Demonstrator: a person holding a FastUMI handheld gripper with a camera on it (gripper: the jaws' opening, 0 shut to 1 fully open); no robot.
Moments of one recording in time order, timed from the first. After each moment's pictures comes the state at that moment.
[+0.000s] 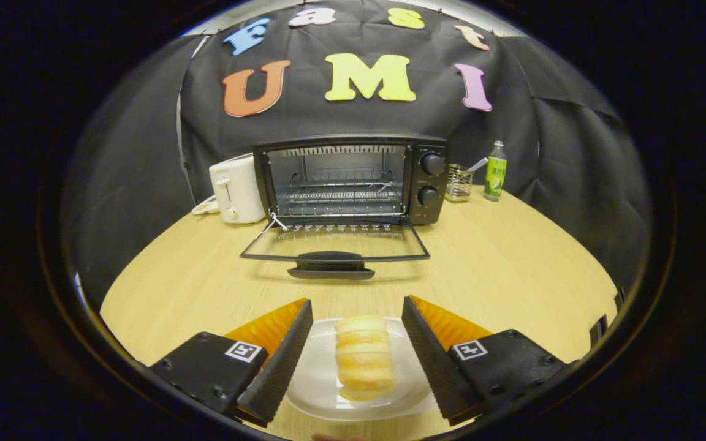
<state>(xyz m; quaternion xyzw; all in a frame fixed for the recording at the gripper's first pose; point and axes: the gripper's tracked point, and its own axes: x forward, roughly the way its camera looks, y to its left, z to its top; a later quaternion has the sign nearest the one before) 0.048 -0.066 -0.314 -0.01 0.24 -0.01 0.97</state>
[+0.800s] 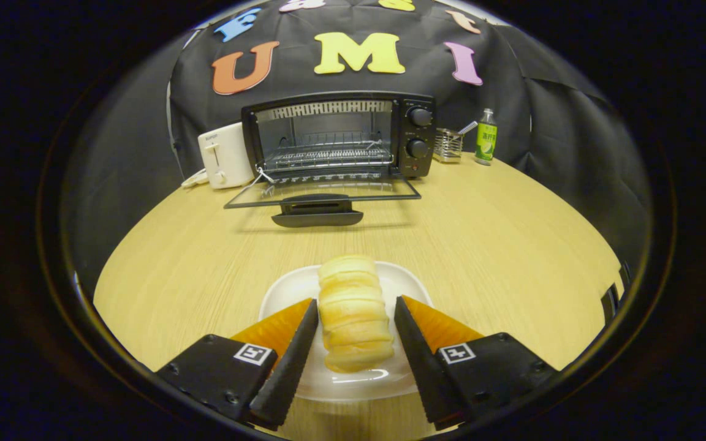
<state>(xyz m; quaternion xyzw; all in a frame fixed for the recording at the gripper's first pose) 0.026 -0.068 -0.361 0.02 0.31 -0.01 0.95</state>
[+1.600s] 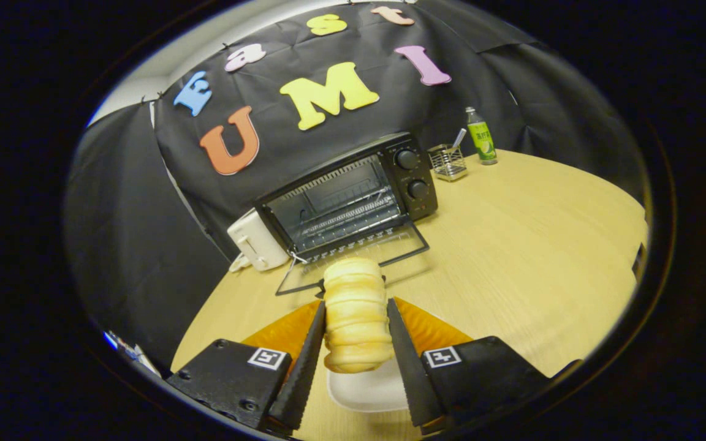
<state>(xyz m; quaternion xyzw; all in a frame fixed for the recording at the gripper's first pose) 0.046 -0.061 -0.264 0.21 0.20 0.06 0.96</state>
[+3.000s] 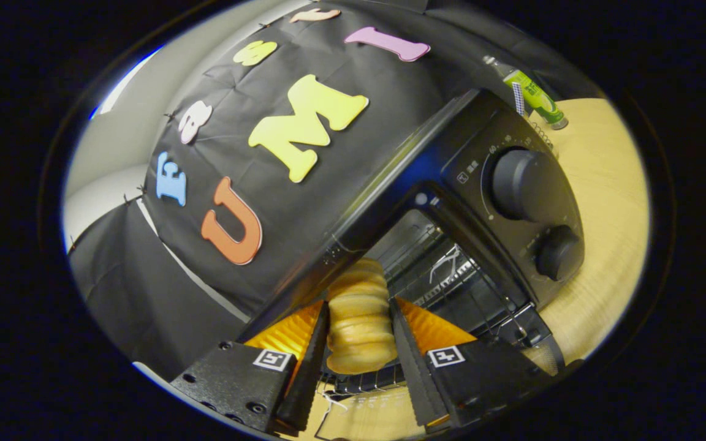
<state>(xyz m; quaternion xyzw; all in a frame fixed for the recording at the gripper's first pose) 0.331 -0.041 -0.233 0.40 0.11 0.13 0.90</state>
